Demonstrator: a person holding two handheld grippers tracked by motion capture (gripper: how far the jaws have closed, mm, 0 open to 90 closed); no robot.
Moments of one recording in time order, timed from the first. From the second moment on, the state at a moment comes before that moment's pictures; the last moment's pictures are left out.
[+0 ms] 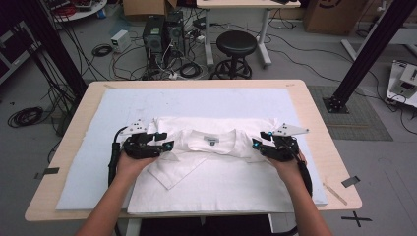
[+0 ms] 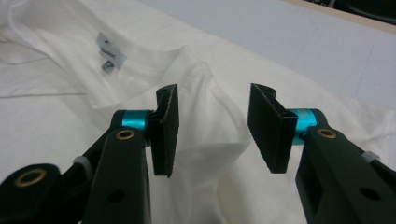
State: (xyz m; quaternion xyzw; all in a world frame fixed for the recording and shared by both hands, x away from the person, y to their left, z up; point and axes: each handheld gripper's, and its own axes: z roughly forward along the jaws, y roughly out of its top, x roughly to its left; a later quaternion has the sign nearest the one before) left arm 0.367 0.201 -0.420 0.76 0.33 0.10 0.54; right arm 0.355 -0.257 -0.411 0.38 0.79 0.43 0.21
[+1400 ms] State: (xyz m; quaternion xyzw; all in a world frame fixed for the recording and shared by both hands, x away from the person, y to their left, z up) left arm 0.283 0.229 -0.425 0.79 0.26 0.06 0.56; right arm 0.274 -0.278 -0.403 0.32 0.81 0.47 0.16
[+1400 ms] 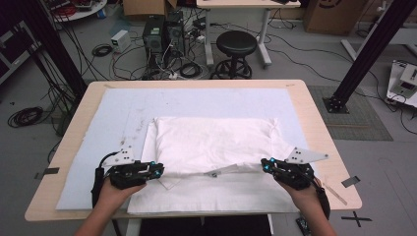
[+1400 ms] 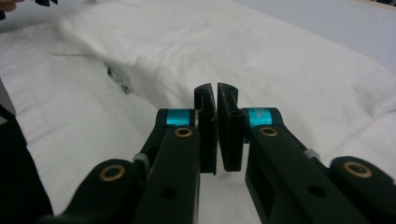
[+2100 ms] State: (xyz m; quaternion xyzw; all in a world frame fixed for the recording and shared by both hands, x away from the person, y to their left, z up) left arm 0.292 0.237 -0.440 0.79 0.31 0.08 0.52; right arm 0.270 -0.278 -0.447 0.37 0.84 0.35 0.19
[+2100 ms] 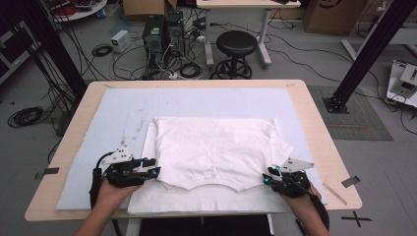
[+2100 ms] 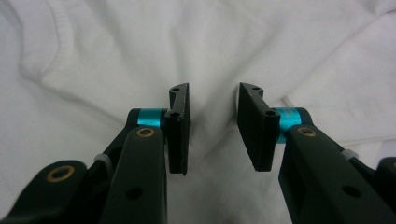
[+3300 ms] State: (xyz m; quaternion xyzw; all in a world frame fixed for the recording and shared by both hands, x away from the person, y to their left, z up) left arm 0.282 0.224 -0.439 0.83 0.28 0.07 0.48; right arm 0.260 -0.289 -0.438 0.38 0.82 0.39 0.17
